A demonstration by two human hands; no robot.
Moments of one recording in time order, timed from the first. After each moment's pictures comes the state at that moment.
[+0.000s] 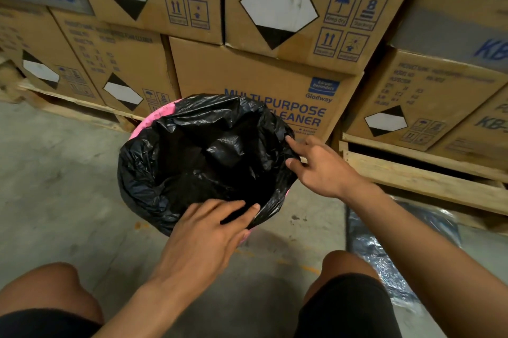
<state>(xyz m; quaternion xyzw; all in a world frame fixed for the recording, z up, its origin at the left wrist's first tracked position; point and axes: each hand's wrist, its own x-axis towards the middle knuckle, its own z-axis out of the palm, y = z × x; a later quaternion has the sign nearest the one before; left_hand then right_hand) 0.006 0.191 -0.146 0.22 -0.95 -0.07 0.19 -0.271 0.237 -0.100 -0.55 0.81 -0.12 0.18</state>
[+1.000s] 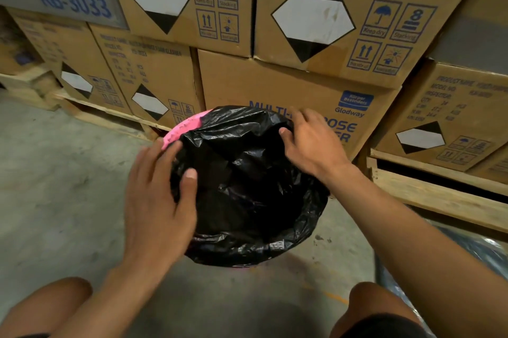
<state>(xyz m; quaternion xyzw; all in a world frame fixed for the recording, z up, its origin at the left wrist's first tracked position) 0.032 0.130 -0.102 0.50 -0.77 -0.19 0.34 -0.251 0.141 -0.096 -0.57 0.81 -0.15 -0.02</state>
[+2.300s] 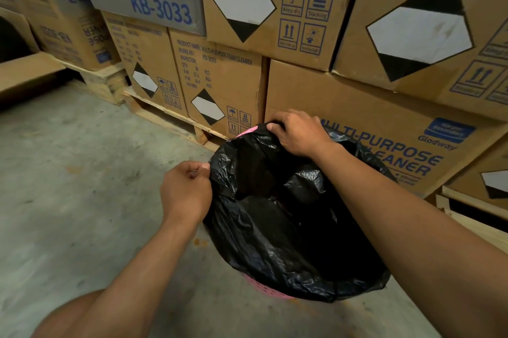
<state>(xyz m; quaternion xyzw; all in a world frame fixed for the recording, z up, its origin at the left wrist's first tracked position) 0.053 0.033 -0.141 0.66 -0.50 -0.38 0.40 -0.189 -0.012 -0.112 -0.67 0.73 -0.12 0.07</state>
